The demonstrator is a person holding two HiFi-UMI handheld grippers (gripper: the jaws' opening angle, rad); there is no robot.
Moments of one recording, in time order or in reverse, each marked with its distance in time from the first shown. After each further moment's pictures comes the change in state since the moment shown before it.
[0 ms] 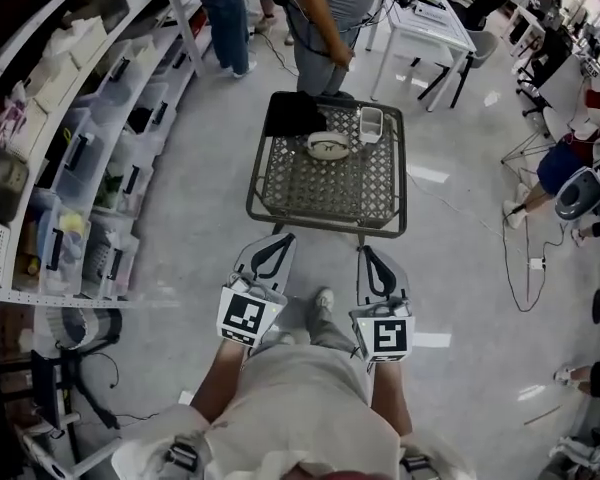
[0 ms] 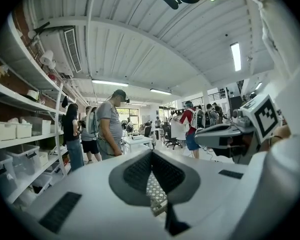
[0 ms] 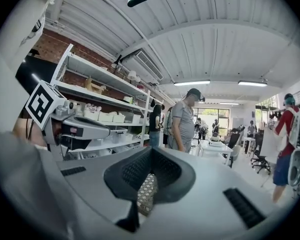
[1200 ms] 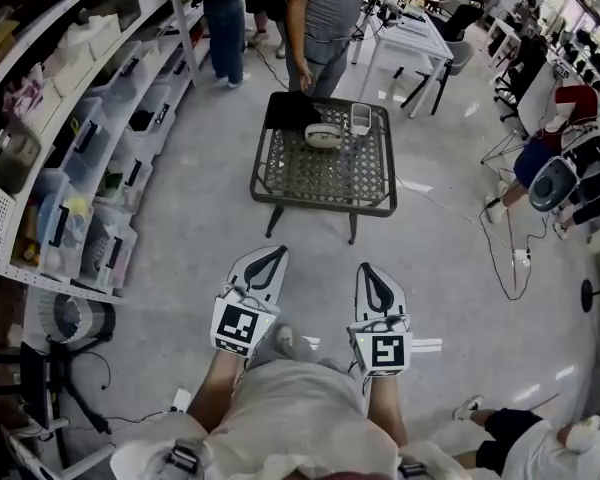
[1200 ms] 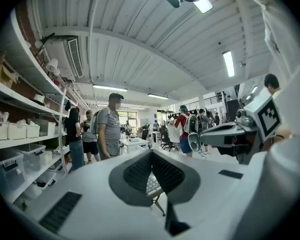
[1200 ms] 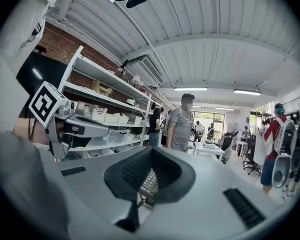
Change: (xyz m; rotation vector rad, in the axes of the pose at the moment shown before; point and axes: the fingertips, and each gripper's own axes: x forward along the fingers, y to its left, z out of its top) left arm -0.158 -0.061 0.002 -0.006 -0.037 -0.014; right arm -0.149 0.100 0.022 -0.037 -0.020 -0.048
